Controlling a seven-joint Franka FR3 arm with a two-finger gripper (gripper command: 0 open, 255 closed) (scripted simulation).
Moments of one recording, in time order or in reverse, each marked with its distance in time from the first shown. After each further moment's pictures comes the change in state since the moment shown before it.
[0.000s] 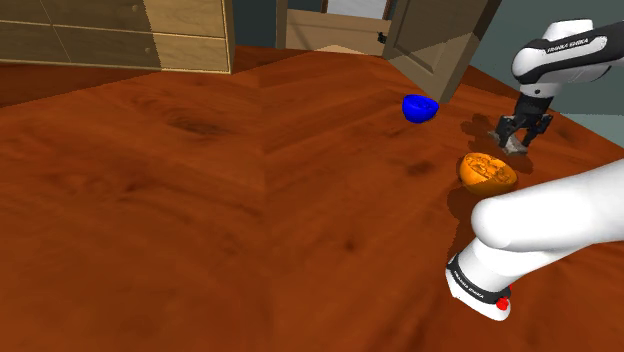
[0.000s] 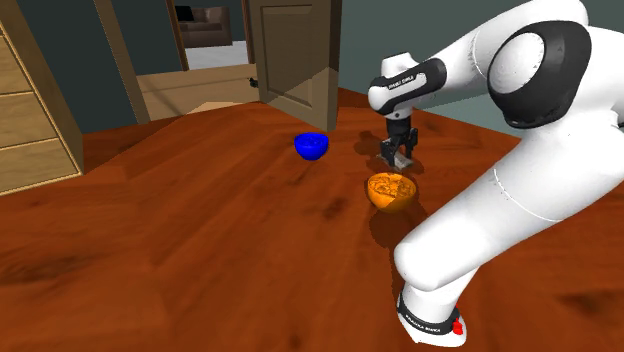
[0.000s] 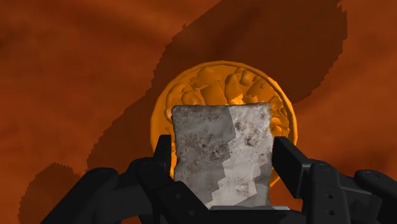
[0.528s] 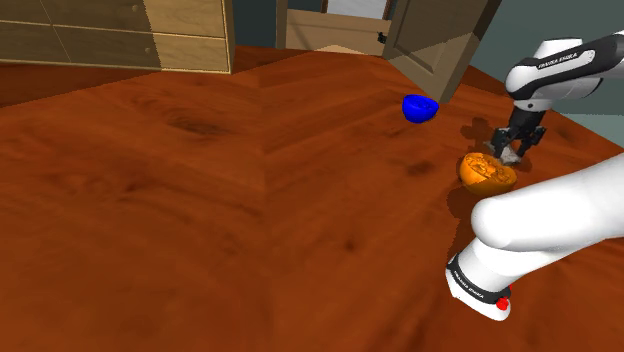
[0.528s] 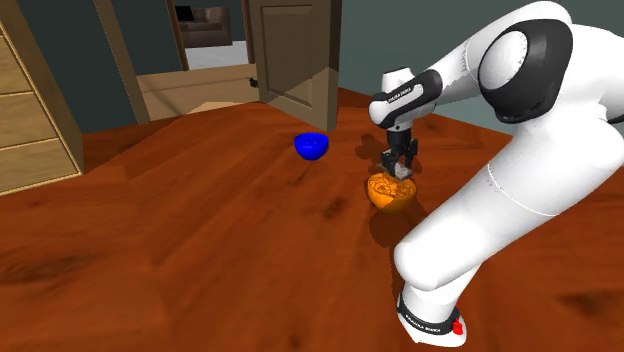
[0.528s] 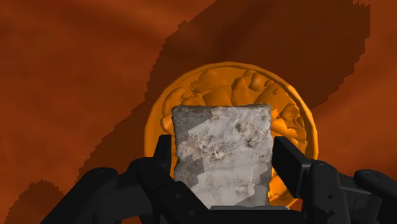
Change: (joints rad) arm -0.008 0.044 -0.036 -0.066 -0.017 0.112 0.000
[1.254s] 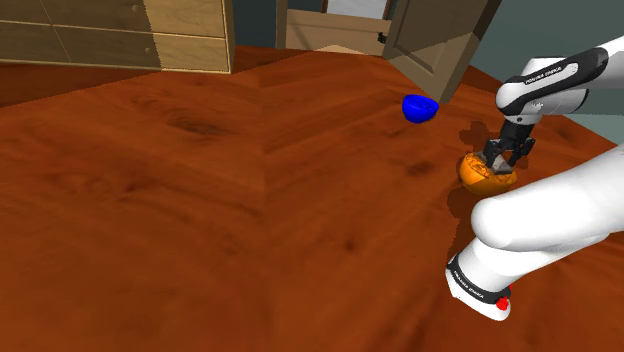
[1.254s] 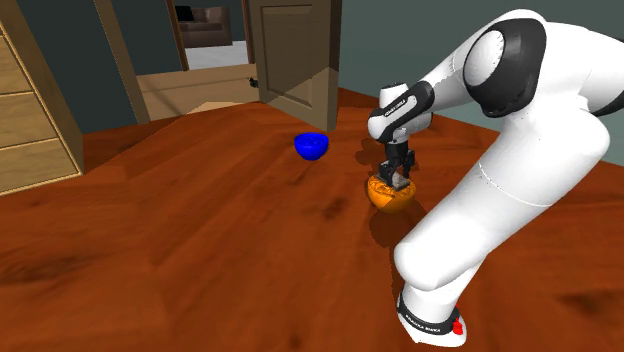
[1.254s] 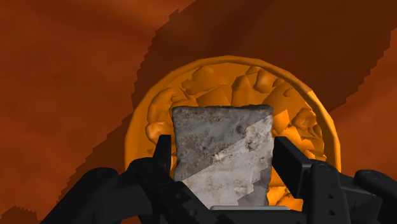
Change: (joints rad) arm 0.003 0.070 -0.029 -0.060 -0.006 0.131 0.014
